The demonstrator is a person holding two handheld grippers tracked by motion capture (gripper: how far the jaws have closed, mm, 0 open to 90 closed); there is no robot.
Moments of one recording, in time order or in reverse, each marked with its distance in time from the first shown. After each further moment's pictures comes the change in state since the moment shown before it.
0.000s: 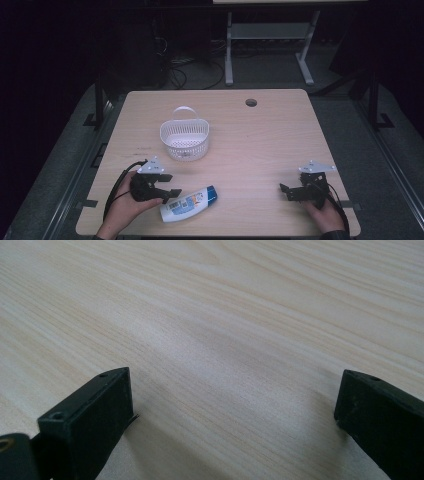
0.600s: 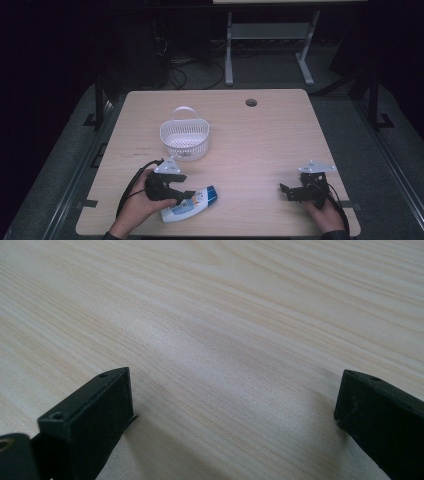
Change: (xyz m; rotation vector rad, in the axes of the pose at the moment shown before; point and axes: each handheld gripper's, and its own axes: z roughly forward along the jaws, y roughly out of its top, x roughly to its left) left arm -0.021 0.023 0.022 0.026 -0.059 0.063; right arm 0.000 0.000 0.000 0.000 0.000 0.000
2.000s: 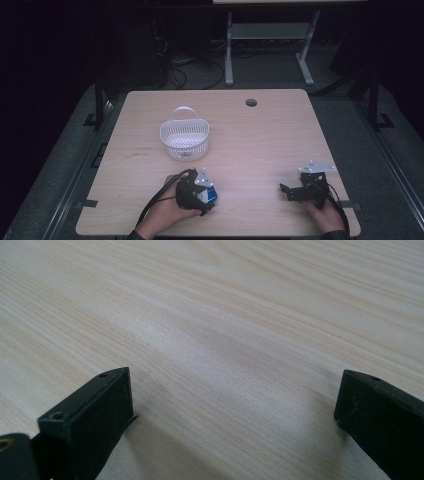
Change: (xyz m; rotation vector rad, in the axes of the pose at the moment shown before) left arm -0.035 0.019 0.064 0.201 0.052 0.151; right arm 0.000 0.000 0.000 0.000 0.000 0.000
